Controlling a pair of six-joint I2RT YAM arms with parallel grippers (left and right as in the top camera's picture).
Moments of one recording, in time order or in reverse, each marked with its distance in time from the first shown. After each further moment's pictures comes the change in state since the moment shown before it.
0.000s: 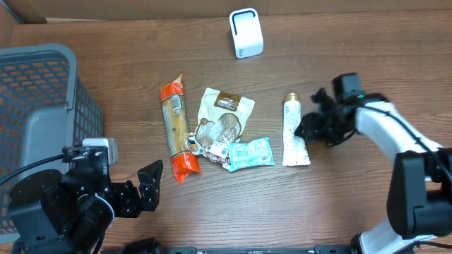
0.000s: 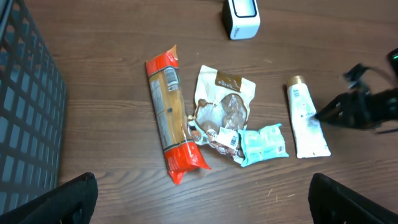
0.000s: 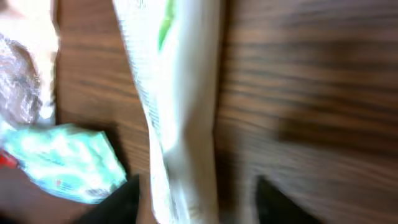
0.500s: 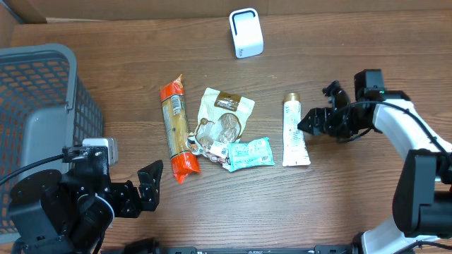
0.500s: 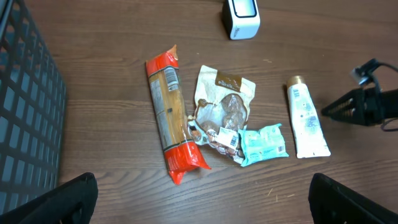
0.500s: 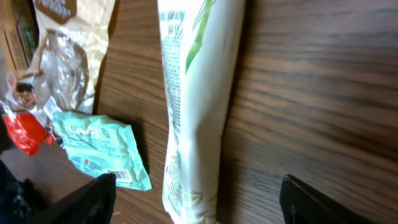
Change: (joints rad) left arm 0.000 0.000 0.000 0.001 0.000 0.000; right arm -0.078 0.000 -0.018 0.013 -0.158 -0.180
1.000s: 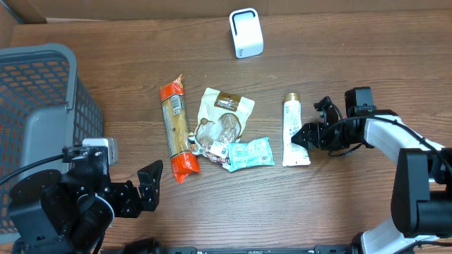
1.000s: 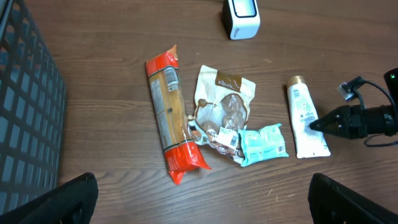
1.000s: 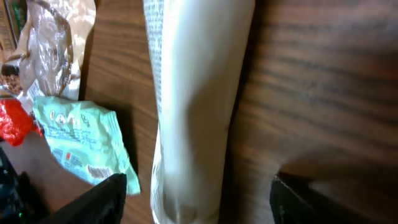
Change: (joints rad) left arm 0.000 0.000 0.000 0.000 0.000 0.000; right arm 0.021 0.001 -0.183 0.224 -0.052 0.042
